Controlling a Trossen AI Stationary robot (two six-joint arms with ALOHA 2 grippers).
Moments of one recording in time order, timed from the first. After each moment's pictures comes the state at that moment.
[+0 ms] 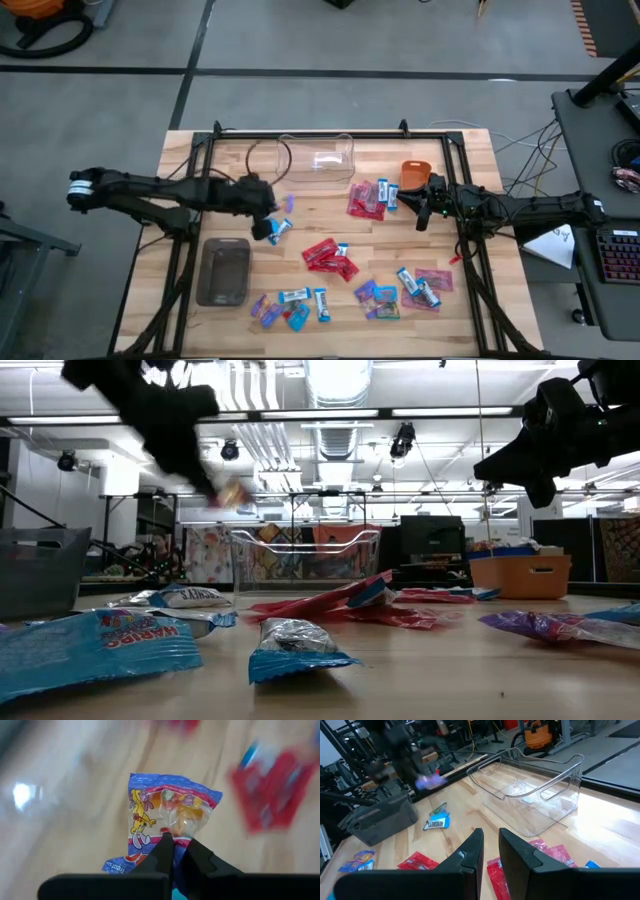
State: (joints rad) left arm 0.03 1.10 0.76 -0.43 -0.18 -0.18; right arm -0.06 0.48 0.16 0.08 0.25 0.40
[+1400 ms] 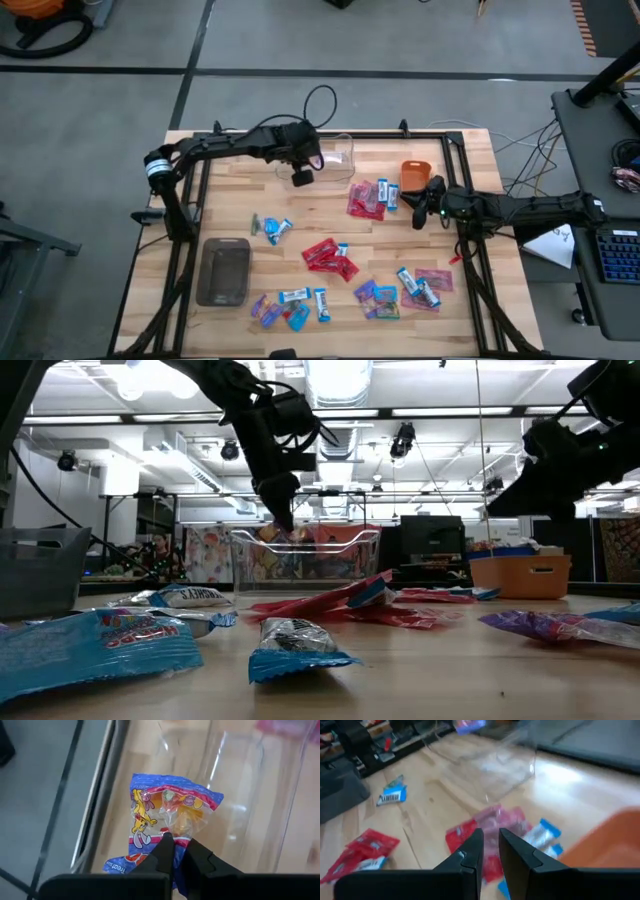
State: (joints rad) left arm 0.42 1.79 1.41 -0.67 -0.22 0.27; right arm -0.06 0.47 0.15 -0.15 0.37 0.49
